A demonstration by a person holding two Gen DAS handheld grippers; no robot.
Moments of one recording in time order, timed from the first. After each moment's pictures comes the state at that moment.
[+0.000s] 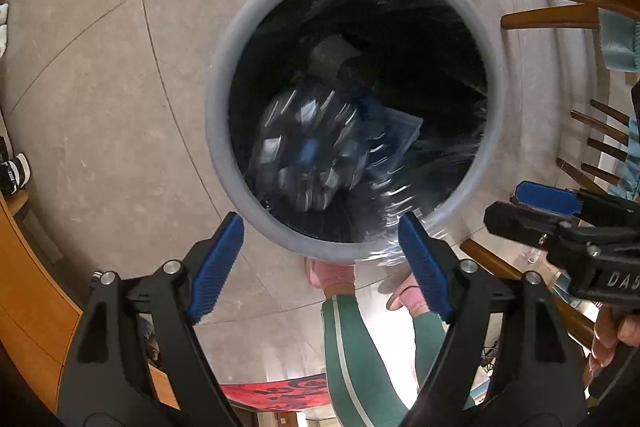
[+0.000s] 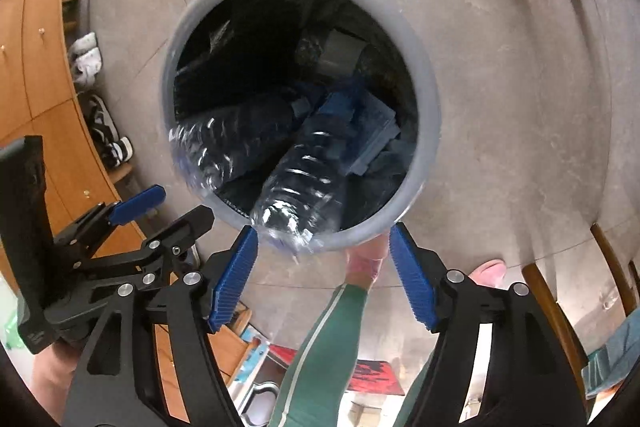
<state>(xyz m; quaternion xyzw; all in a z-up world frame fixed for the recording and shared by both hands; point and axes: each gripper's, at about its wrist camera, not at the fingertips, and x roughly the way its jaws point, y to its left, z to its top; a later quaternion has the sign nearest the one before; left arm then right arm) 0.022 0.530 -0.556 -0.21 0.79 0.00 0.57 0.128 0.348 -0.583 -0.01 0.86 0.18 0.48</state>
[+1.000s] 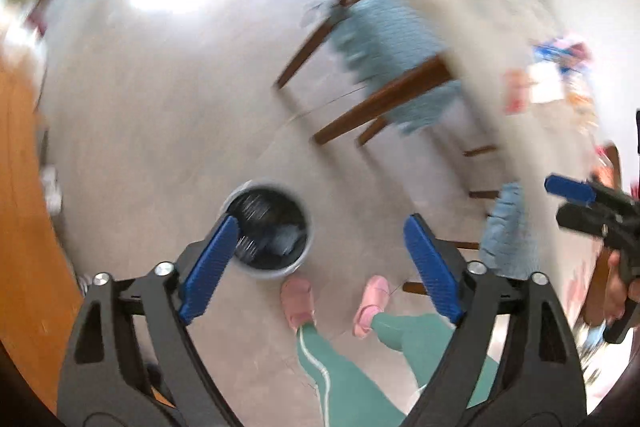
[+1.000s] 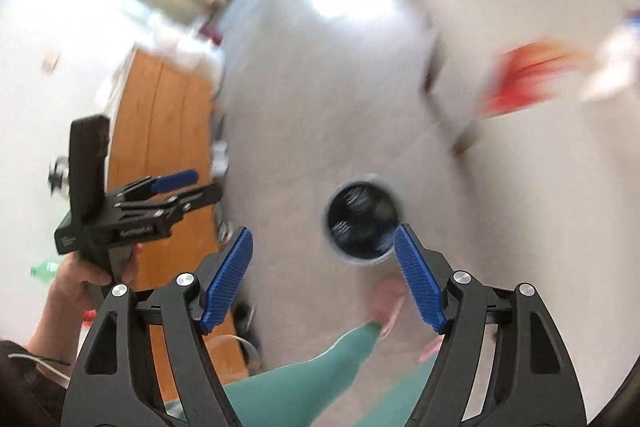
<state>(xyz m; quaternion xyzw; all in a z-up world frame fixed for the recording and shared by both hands) 0.057 0.473 -0.104 -0.12 0.59 -0.10 0.79 0.133 0.182 -0.069 0.07 0.61 0.26 0.75</state>
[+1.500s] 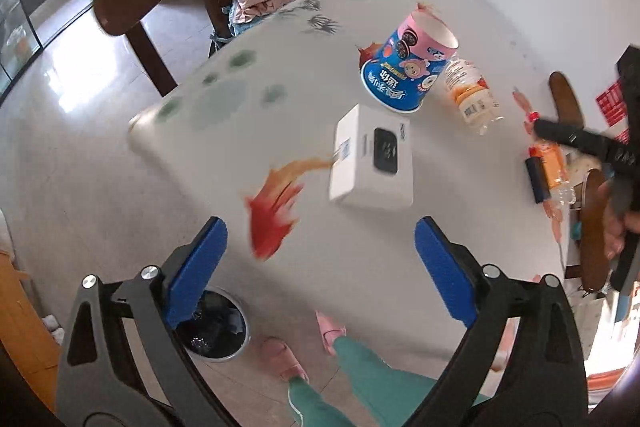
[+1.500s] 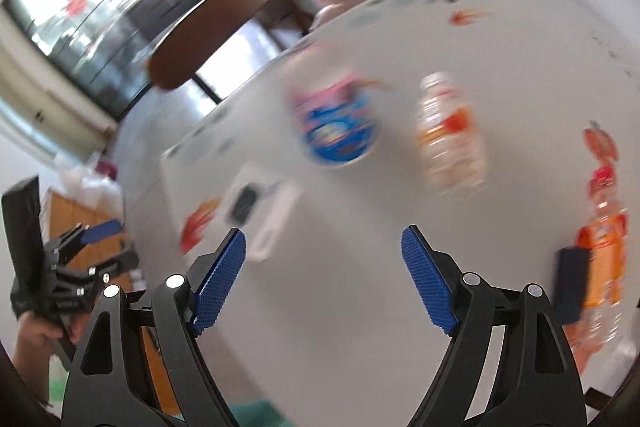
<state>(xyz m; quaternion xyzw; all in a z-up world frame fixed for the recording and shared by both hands) 0.150 0.231 -0.027 0.00 0.54 -0.24 0.81 0.186 -0.088 -0.008 0.11 0.53 0.04 0.84</state>
